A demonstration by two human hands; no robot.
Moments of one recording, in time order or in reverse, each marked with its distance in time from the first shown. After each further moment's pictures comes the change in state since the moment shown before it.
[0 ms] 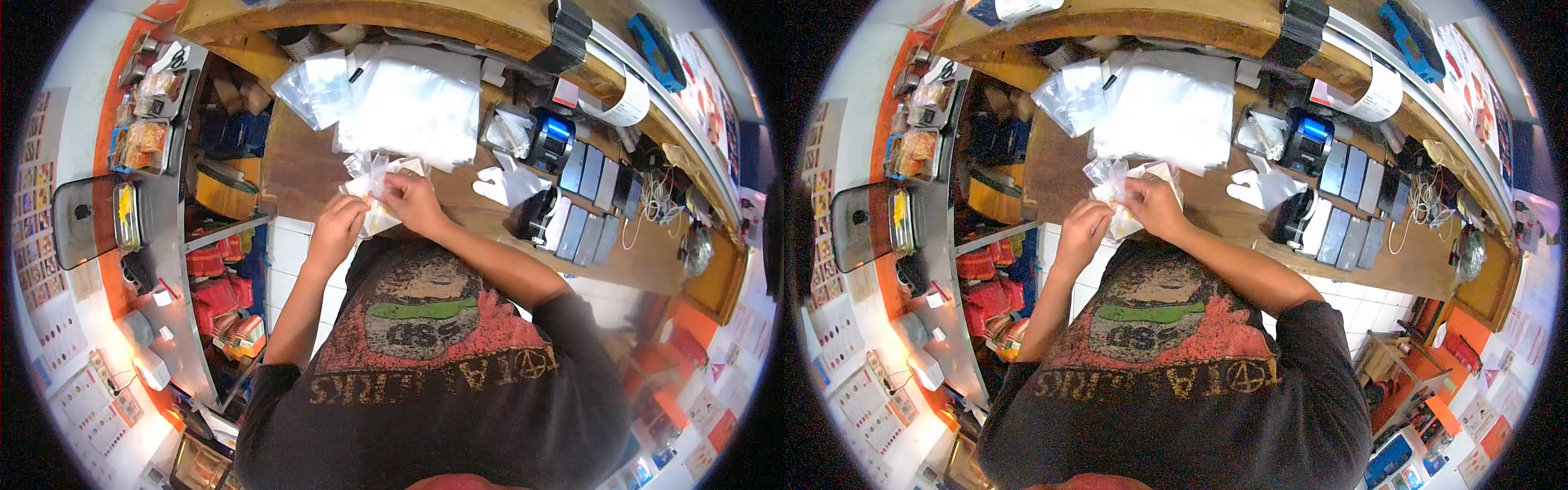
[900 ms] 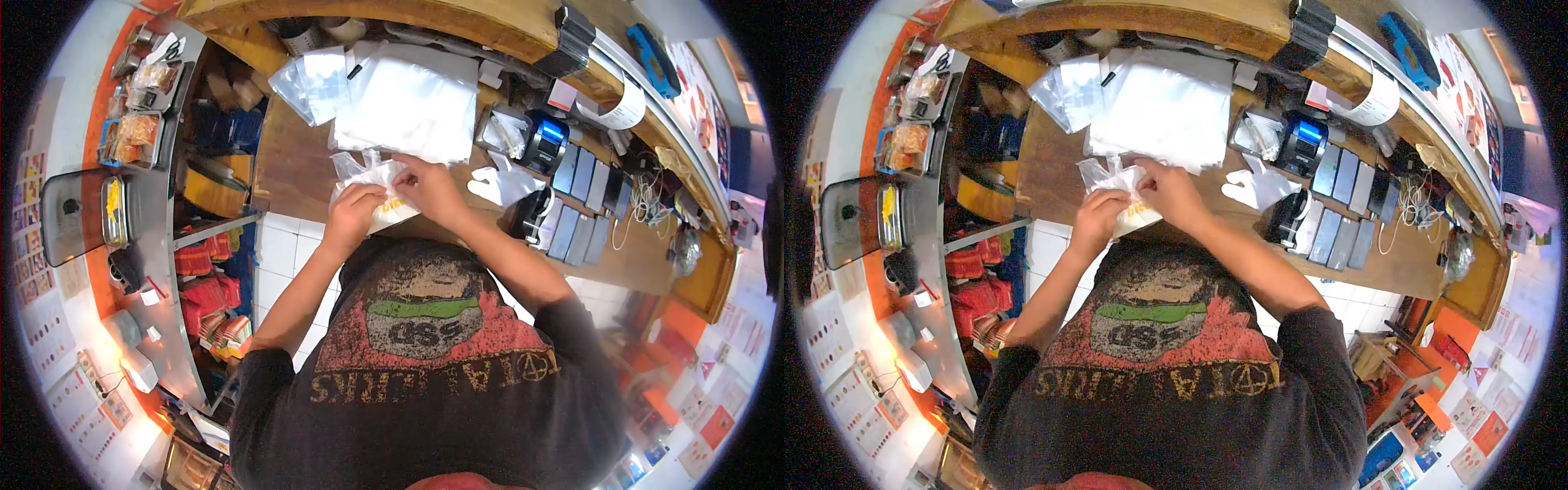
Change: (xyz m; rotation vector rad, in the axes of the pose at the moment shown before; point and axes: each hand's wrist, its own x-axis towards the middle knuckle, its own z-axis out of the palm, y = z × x) left_hand 0.013 -0.010 0.030 0.028 0.113 0.259; right_hand 0.011 -0.010 -0.035 -0.135 -0.134 0.048
